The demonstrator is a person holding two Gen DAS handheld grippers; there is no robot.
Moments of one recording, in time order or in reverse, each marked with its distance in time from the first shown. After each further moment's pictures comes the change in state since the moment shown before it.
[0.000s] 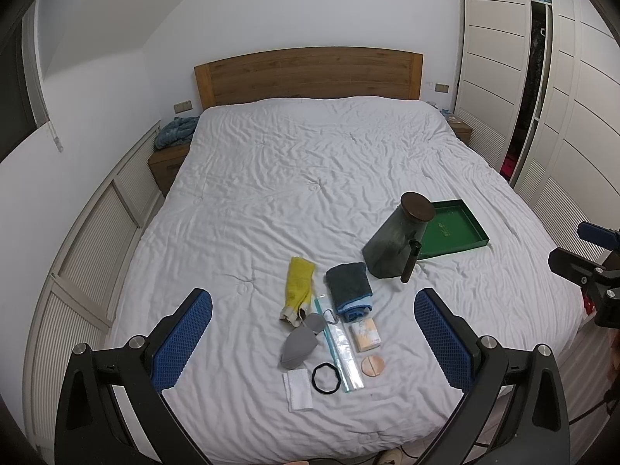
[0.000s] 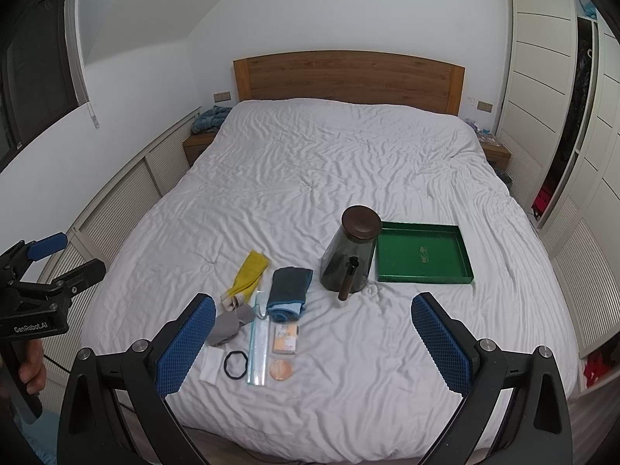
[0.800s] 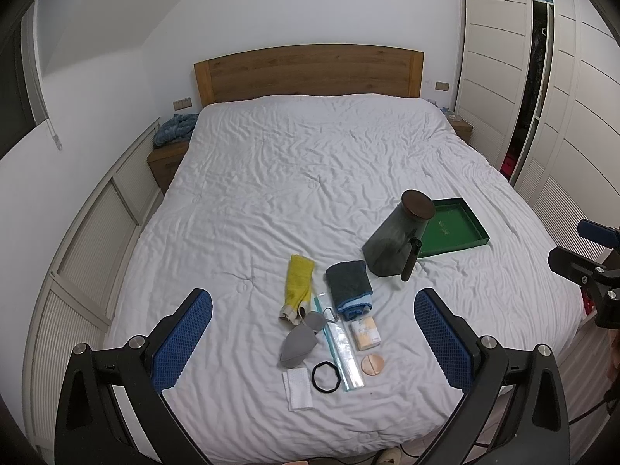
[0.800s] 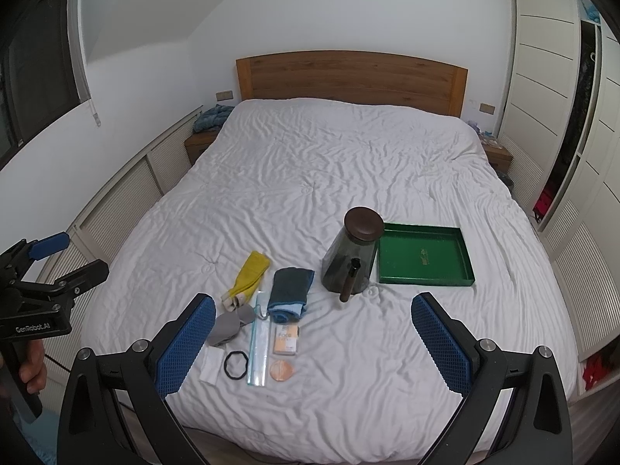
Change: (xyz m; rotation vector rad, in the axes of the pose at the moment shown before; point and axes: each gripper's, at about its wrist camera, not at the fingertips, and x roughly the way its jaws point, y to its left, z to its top) left arm 0.002 -0.002 -0.006 -0.002 0.008 0.000; right arm 0.003 0.000 -0.002 -0.003 -0.002 0.001
